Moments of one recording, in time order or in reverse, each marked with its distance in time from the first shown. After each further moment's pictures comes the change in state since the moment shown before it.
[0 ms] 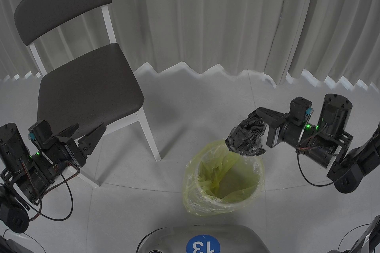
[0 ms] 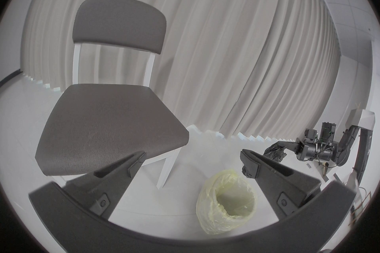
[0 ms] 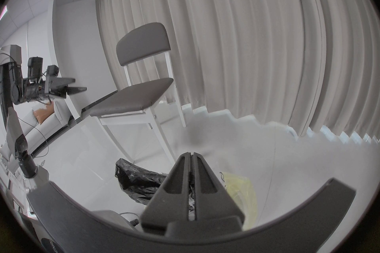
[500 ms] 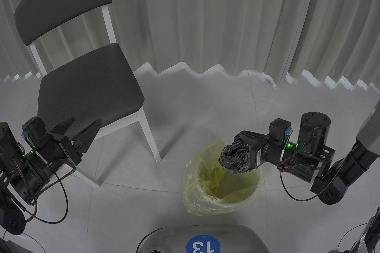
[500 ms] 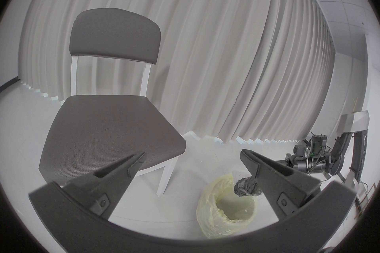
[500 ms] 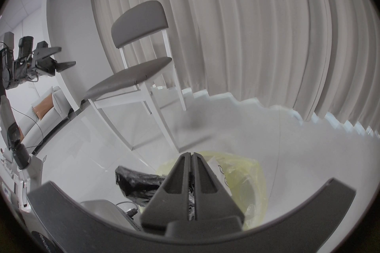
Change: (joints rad) left arm -0.008 -0.057 -0.003 0.001 0.000 0.036; right arm 0.078 0.120 0.027 -0.033 -0.007 0.002
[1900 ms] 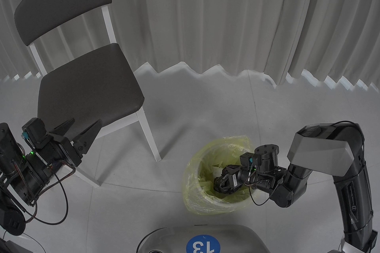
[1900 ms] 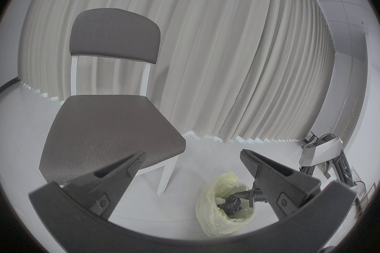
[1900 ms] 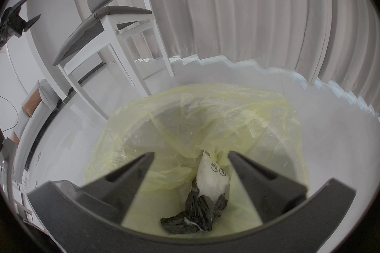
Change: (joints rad) left arm -0.001 -0.003 0.006 0.001 0.000 0.003; right arm -0.065 0.566 -0.286 0.018 0.007 0.035
